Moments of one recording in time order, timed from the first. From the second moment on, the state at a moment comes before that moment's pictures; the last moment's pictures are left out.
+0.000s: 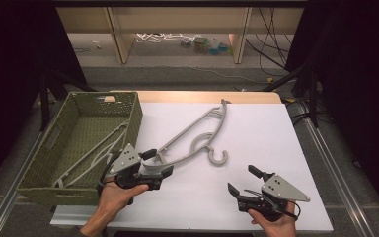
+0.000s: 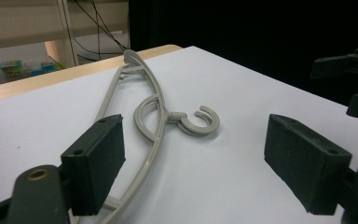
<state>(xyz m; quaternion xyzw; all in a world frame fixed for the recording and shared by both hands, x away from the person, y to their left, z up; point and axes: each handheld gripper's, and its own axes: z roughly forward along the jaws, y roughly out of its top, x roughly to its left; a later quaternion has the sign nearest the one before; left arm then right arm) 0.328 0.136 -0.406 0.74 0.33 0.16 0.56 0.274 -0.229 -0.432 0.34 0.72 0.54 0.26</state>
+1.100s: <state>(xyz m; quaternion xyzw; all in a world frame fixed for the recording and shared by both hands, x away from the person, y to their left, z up) 0.407 0.055 -0.427 0.87 0.29 0.15 0.36 0.273 -0.229 -0.432 0.34 0.72 0.54 0.26</state>
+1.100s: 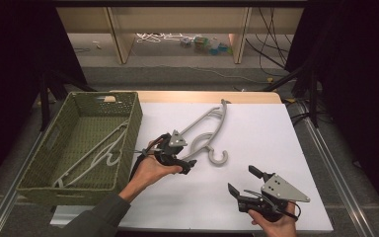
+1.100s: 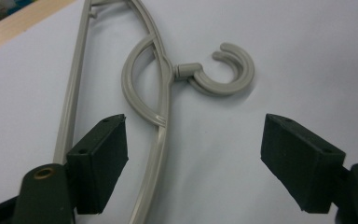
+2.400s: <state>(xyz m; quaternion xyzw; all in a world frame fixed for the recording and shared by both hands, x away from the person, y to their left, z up) 0.458 0.023 -0.459 0.93 0.28 0.10 0.21 0.273 -0.229 -0.431 0.34 0.72 0.54 0.26</state>
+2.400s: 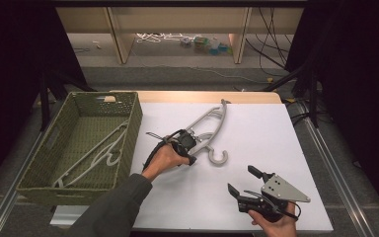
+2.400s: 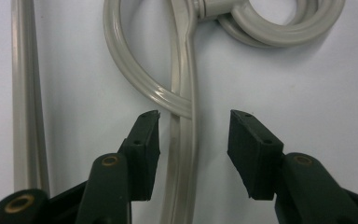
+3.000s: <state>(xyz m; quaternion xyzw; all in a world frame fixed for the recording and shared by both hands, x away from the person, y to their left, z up) 0.466 0.021 -0.463 0.94 0.26 0.10 0.19 0.273 -0.228 -0.431 0.34 0.72 0.54 0.26</state>
